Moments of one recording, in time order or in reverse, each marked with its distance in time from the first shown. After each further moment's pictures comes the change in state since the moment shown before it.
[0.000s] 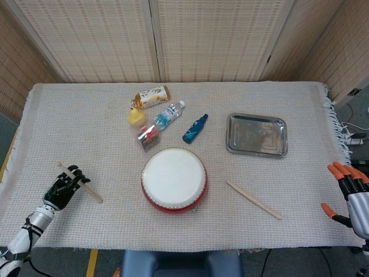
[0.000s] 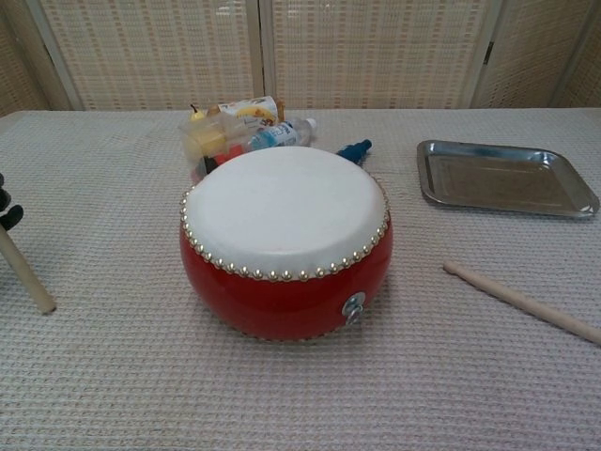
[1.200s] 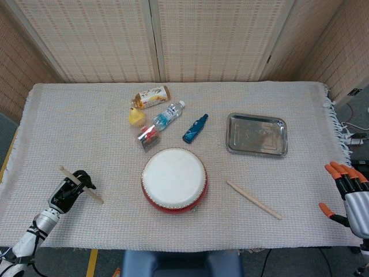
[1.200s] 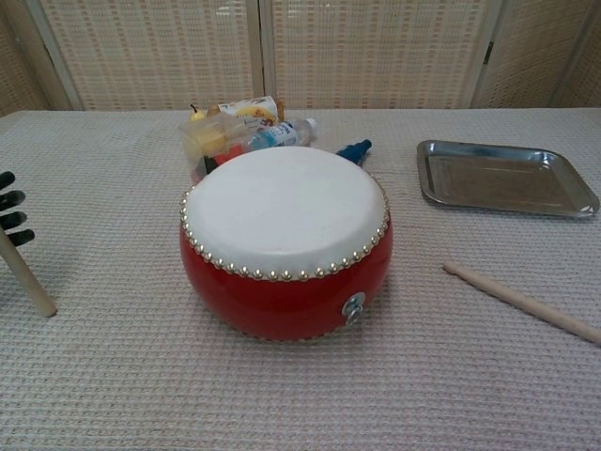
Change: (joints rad) left arm 0.000 -0.038 0.032 0.003 0.020 0.041 0.243; right arm 0.007 0.000 0.001 -0.014 -0.006 -0.005 -0.021
